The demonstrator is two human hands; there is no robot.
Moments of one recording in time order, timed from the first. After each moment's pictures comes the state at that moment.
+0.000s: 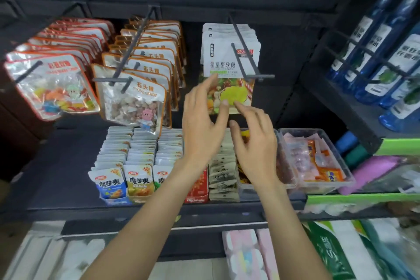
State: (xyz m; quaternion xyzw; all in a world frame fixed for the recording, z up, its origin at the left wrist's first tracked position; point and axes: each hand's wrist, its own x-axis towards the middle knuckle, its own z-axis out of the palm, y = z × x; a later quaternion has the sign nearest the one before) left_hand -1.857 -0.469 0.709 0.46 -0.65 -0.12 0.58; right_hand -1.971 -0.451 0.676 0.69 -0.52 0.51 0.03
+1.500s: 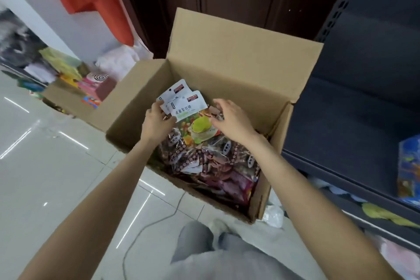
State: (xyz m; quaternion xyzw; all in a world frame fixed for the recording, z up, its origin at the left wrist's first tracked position) left_hand -1.046 -0.312 0.526 0.87 -0.33 -0.22 0.28; right_hand -1.231 -0.412 0.552 0.85 -0.39 0.06 -0.35
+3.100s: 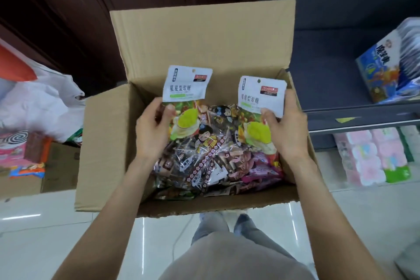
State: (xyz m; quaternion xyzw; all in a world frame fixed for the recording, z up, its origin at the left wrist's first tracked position) left_hand -0.968 -0.372 0.534 0.64 -0.56 -0.34 0.40; right_hand -1.231 -0.354 0.569 0.55 -0.75 0.30 -0.20
